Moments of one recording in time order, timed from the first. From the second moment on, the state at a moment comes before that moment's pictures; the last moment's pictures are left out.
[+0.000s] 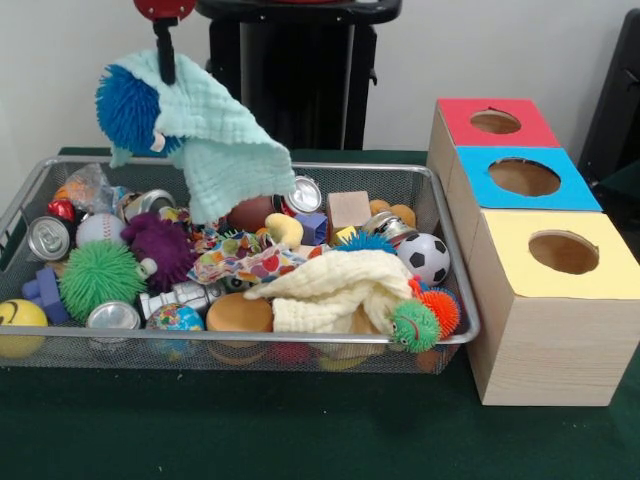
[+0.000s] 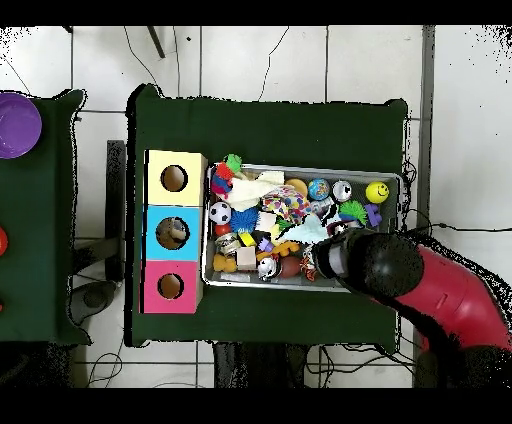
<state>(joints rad) -0.55 -0.93 0.02 1.78 -0.07 0.75 2.58</state>
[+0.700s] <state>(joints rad) -0.49 -0.92 0.02 1.87 0.06 0.55 2.58</state>
